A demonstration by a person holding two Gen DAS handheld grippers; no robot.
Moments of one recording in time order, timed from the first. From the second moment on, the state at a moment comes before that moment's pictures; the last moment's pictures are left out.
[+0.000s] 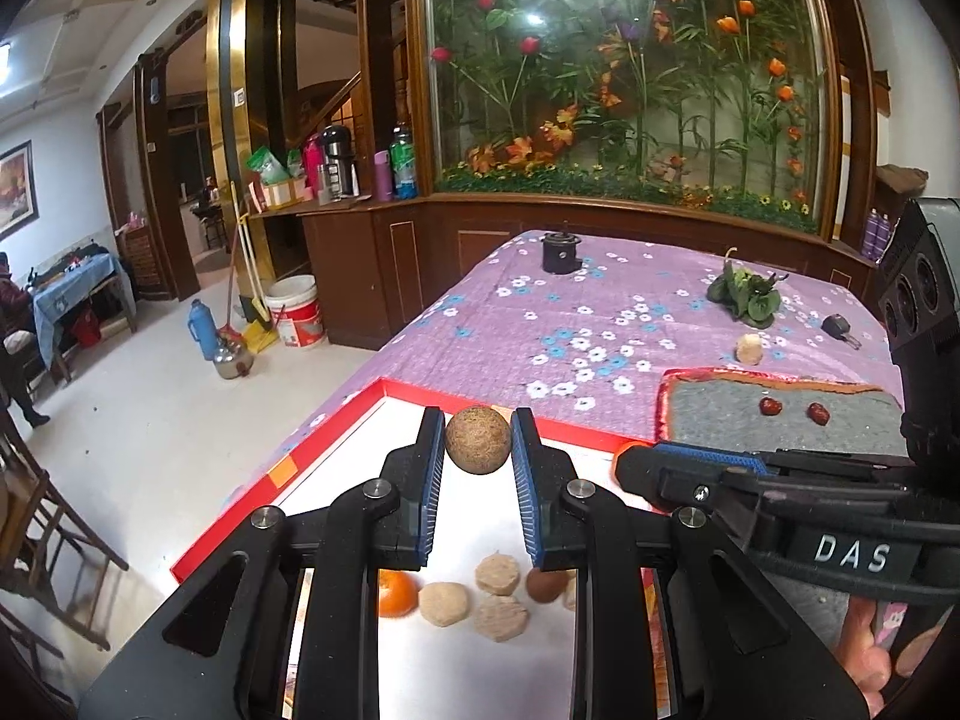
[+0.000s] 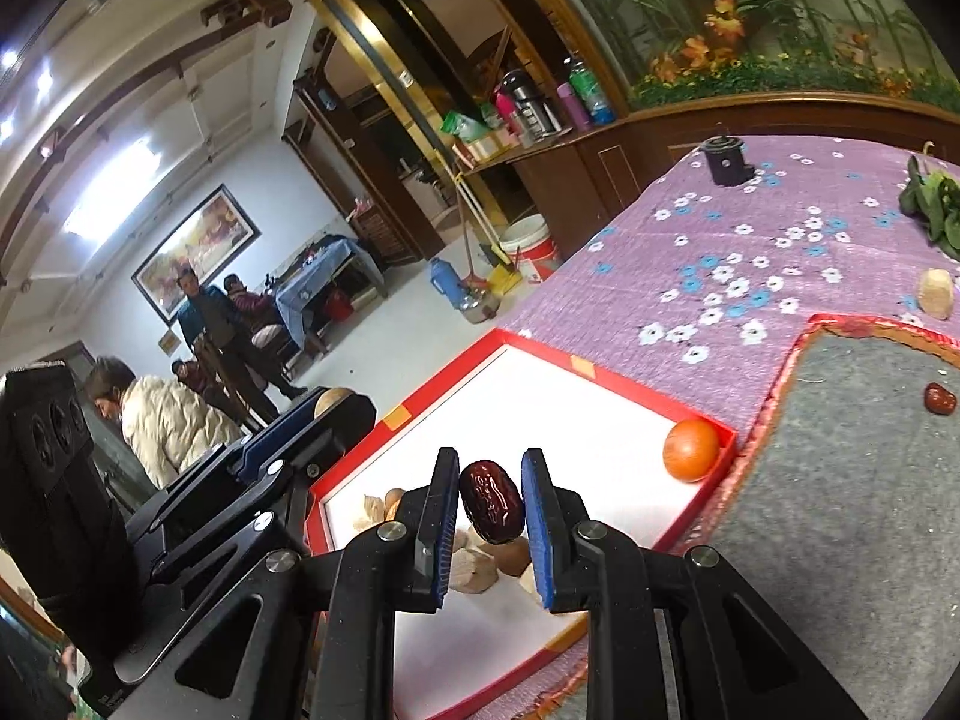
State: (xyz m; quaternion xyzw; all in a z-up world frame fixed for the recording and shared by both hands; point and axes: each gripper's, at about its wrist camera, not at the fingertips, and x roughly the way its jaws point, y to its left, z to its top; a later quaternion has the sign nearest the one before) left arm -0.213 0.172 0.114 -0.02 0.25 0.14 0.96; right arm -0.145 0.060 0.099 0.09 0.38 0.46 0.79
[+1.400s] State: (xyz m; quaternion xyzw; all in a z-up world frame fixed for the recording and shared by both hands) left arm -0.197 0.211 0.060 -0.03 0.33 0.18 0.93; right arm -0.126 0.109 0.056 0.07 0.45 0.45 0.77
